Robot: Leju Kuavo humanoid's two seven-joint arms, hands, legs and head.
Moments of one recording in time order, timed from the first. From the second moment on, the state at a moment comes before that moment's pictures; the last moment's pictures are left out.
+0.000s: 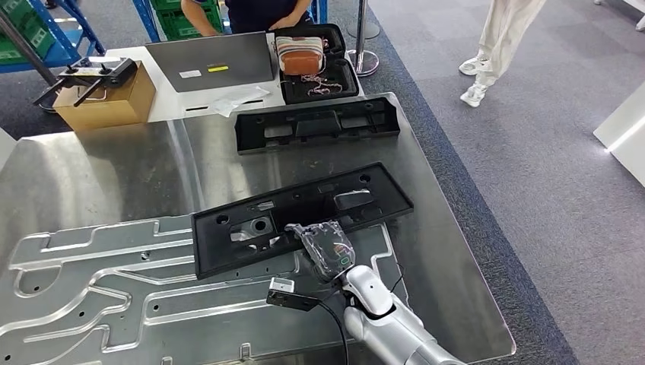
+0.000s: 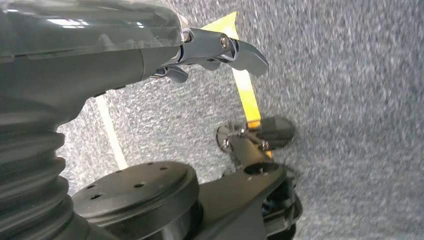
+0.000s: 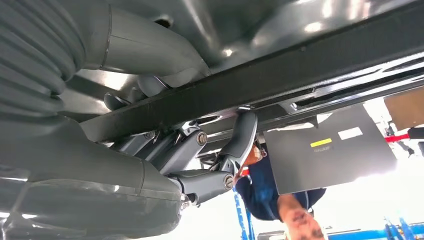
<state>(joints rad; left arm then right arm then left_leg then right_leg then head) -0.11 -0.18 1.05 -0.18 -1.17 -0.05 -0.23 -0.41 0.12 0.65 -0.92 1.02 -0.53 -0.24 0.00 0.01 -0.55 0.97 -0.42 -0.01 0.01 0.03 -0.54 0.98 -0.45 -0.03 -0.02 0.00</state>
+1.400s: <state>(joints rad) -0.13 -0.19 0.95 -0.18 -1.31 0.03 -0.22 -0.17 0.18 0.48 -1.08 1.11 -0.46 -0.21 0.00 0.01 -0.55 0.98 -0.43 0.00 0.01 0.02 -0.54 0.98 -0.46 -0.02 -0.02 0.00</state>
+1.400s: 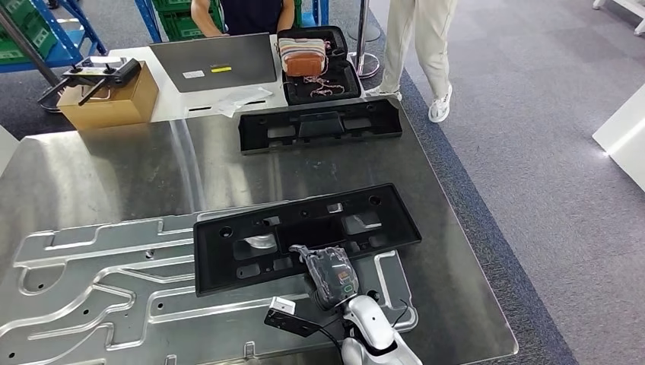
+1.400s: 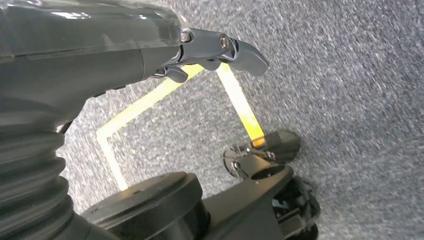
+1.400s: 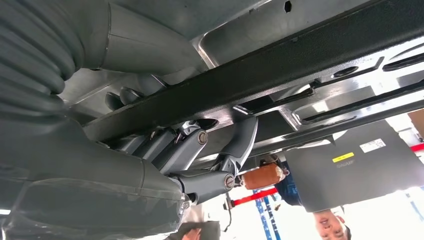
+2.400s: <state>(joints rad) -0.13 -0.19 0.85 -0.18 -1.33 0.08 -0.16 -0.19 0.22 0.48 -1.04 1.06 -0.44 -0.26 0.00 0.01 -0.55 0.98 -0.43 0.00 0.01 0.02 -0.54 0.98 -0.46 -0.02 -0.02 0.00</state>
